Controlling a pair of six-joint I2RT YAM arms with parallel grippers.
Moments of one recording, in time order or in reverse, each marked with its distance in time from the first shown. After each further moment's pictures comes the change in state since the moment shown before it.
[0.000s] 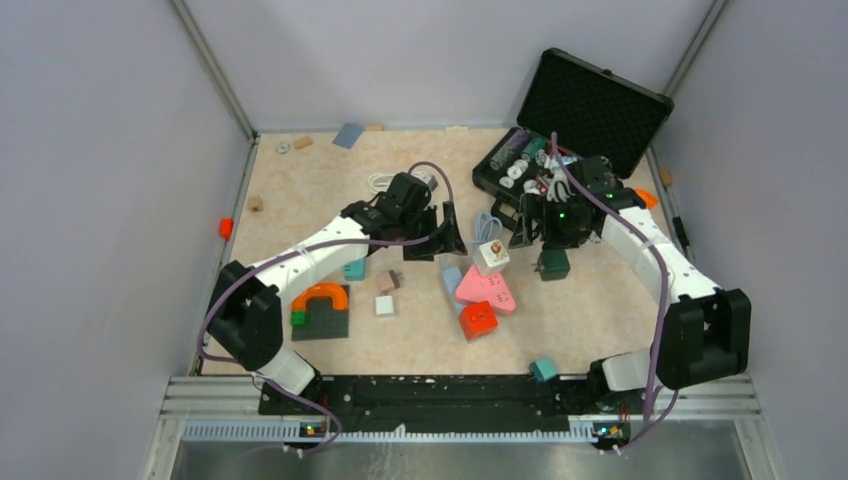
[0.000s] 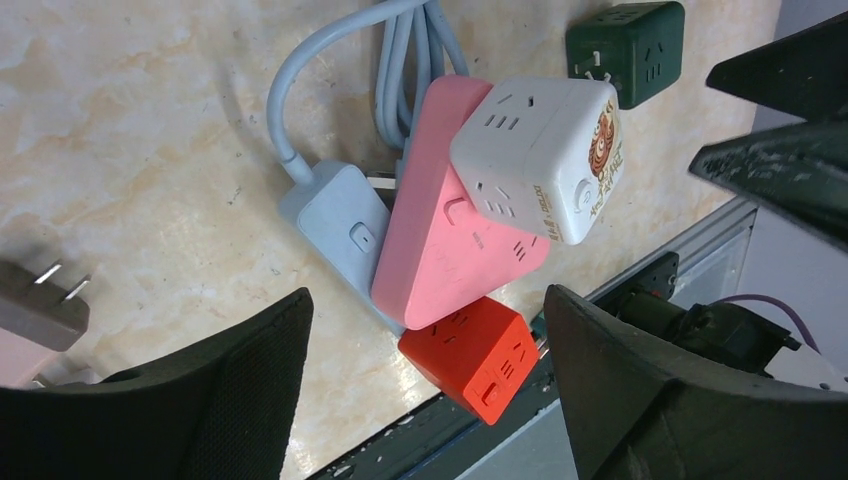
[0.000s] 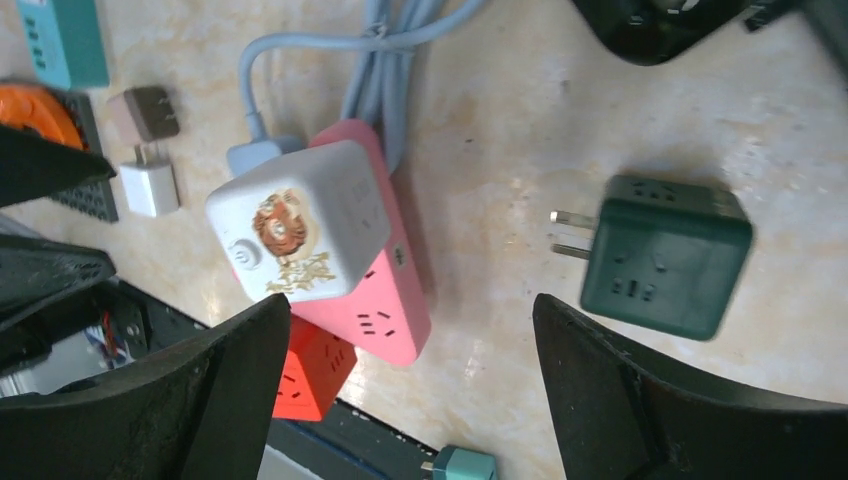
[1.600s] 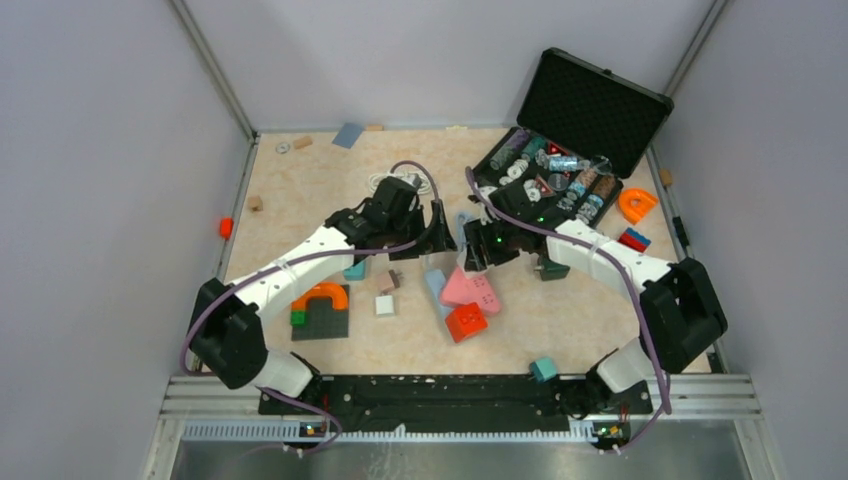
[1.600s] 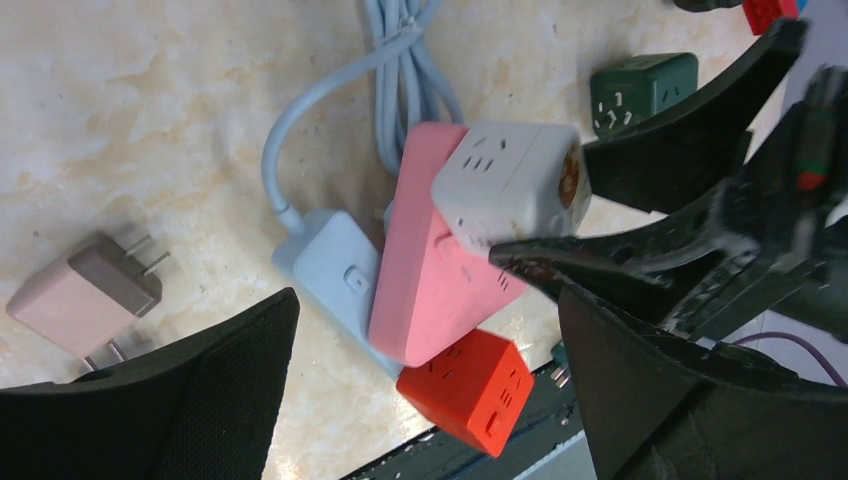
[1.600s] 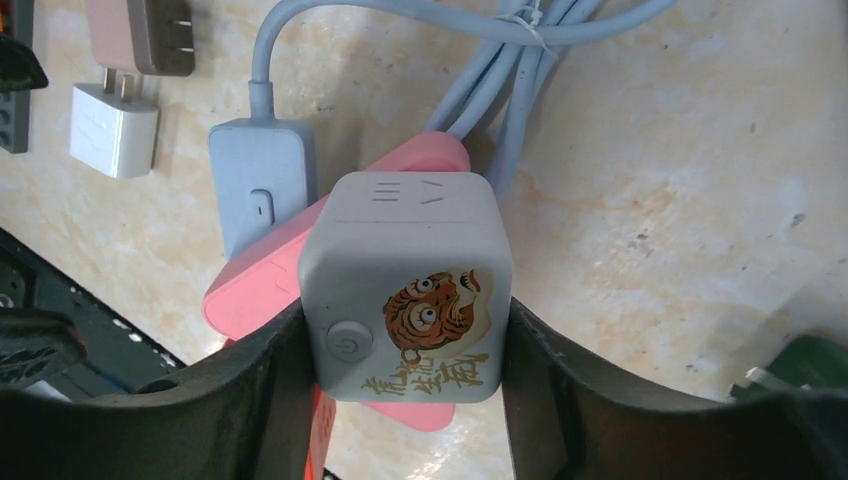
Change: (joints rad) left arm 0.008 -0.114 -0.089 0.018 -0.113 -0.020; right arm 0.418 0.126 -0.056 0.255 0.169 -0.034
